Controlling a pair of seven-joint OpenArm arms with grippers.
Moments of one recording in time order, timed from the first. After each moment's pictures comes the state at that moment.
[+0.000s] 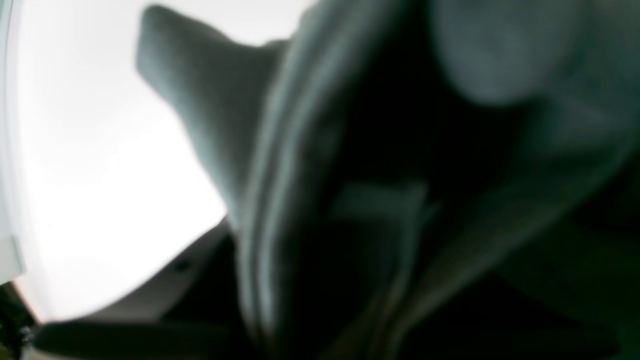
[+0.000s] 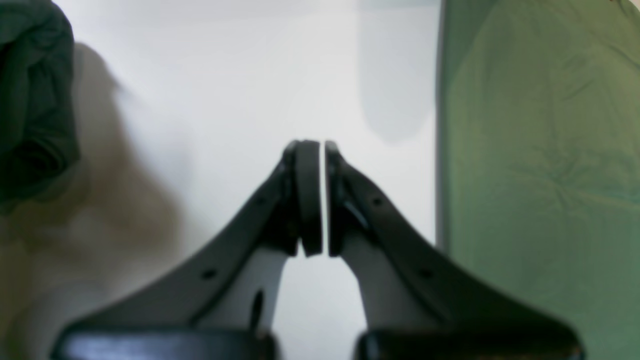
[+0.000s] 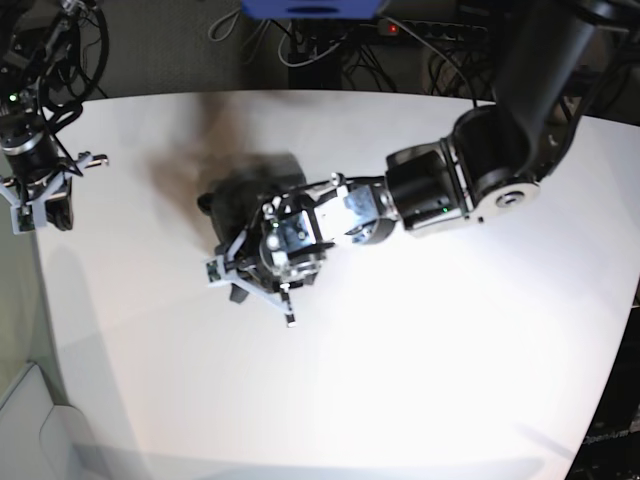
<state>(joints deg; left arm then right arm) -42.0 -0.4 80.8 56.3 -14.7 -5.4 42.2 -14.9 8.9 38.1 106.9 7.9 39.9 -34.0</state>
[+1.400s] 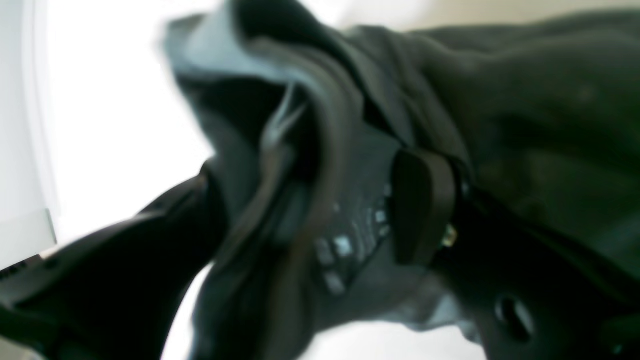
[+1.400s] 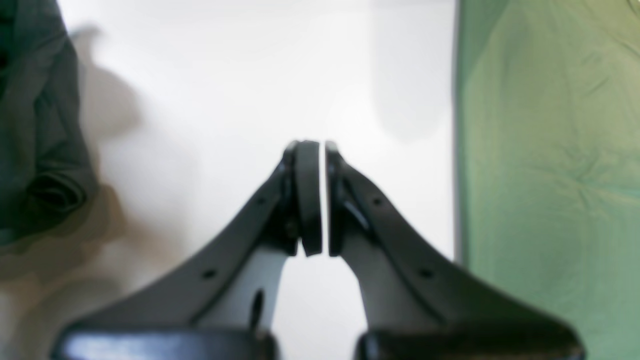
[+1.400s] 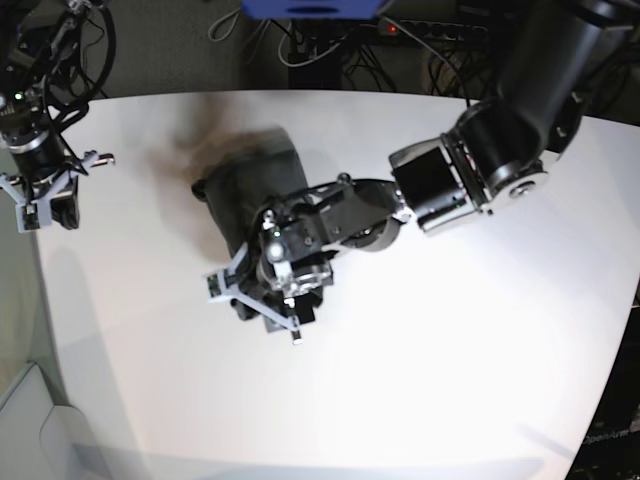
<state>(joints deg) -41.0 -2.0 70.6 65.8 -6.6 -7.5 52.6 -14.9 7.5 37.7 106.9 7.9 39.9 -33.9</state>
